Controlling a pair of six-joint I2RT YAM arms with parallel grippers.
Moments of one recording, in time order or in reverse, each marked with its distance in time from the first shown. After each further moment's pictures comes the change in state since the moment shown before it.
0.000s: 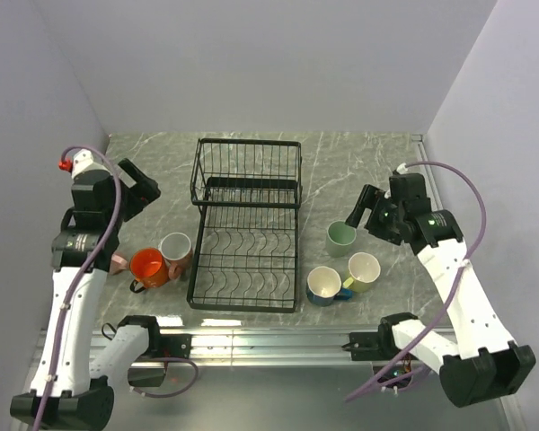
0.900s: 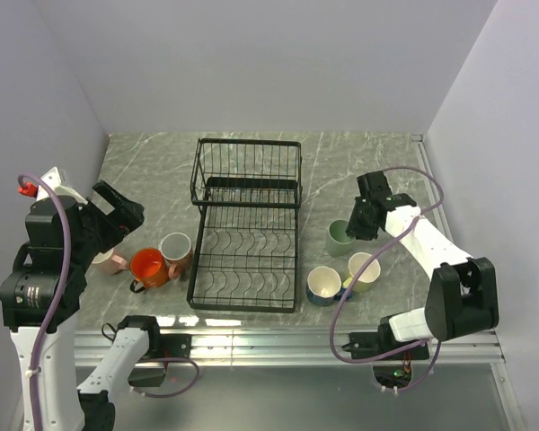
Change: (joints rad) left arm -0.002 -0.105 0.355 -0.512 0.051 -0.033; right arm 0.016 0.384 -0.101 0.227 0.124 0.011
